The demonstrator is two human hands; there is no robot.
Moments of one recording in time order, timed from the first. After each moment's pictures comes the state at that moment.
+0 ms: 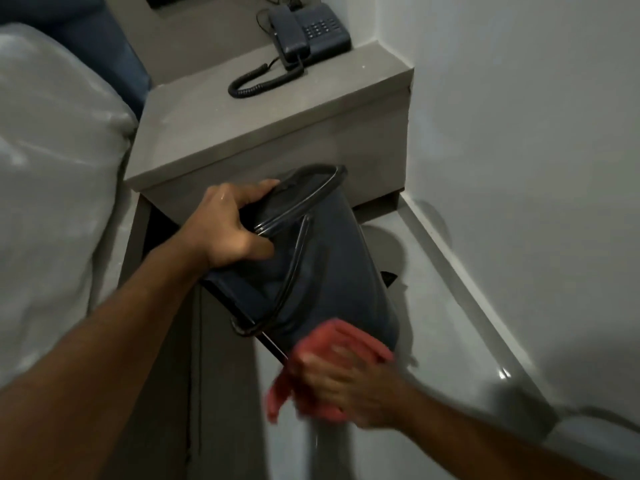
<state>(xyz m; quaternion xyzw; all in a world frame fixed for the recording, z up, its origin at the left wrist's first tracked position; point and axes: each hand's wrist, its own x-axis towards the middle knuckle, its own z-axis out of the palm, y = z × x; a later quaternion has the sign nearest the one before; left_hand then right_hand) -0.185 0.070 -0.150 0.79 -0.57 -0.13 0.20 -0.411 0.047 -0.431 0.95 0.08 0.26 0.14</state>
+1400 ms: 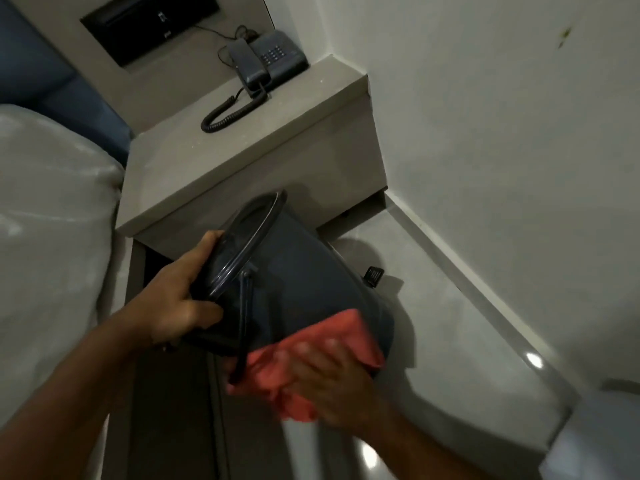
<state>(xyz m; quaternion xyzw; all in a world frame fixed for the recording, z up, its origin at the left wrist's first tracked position) -0.174 0.120 -0.149 0.80 -0.52 -0.26 0.18 -0.370 0.103 -0.435 0.92 -0.09 0.35 -0.17</state>
